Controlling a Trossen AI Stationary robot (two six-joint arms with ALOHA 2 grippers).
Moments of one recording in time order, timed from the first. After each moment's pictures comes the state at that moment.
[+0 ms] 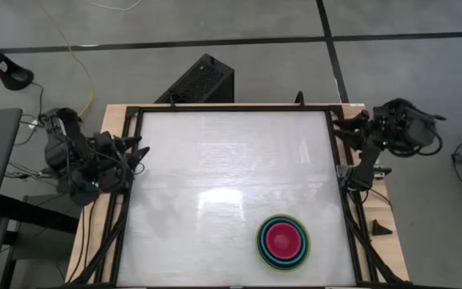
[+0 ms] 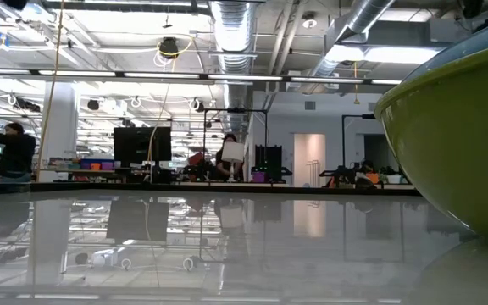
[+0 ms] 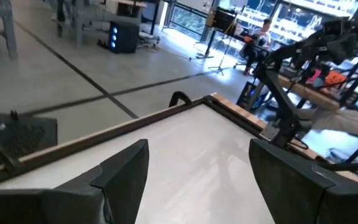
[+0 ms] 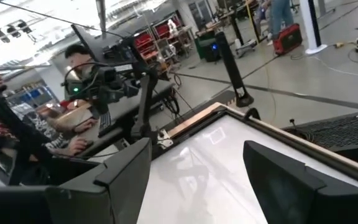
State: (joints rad) left arm -0.93 0.72 1.03 -1.29 -1.41 -1.32; right arm 1.05 0.36 0.99 -0.80 1.36 0.63
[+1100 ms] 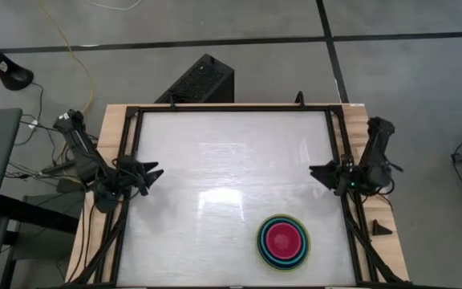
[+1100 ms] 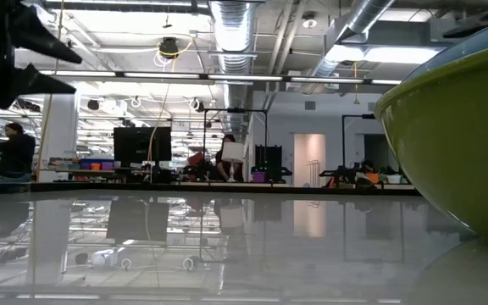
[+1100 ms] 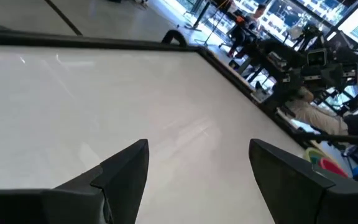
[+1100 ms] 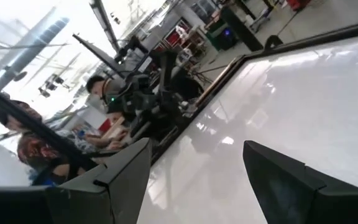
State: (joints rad) left arm -0.94 0.45 0.38 -0.73 -1.31 -1.39; right arm 1.05 0.01 0.09 -0.02 1.33 0.77
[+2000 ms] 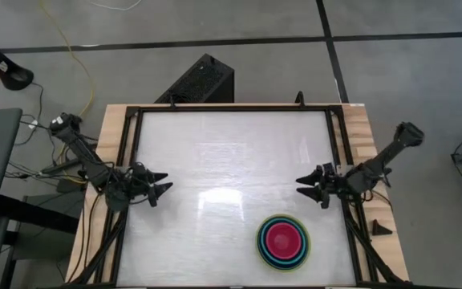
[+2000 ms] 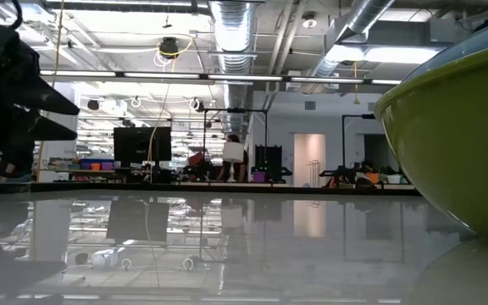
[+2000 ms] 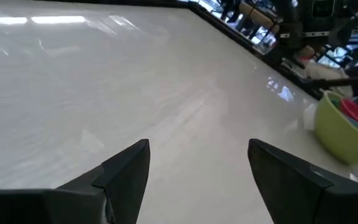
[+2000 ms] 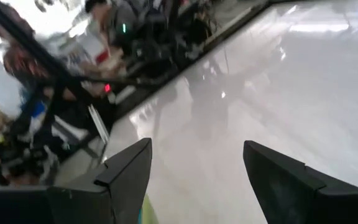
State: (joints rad) left arm -0.84 0.46 0.09 -0.22 -1.13 -1.06; right arm 0.66 0.24 0.01 0.07 0.76 0.73
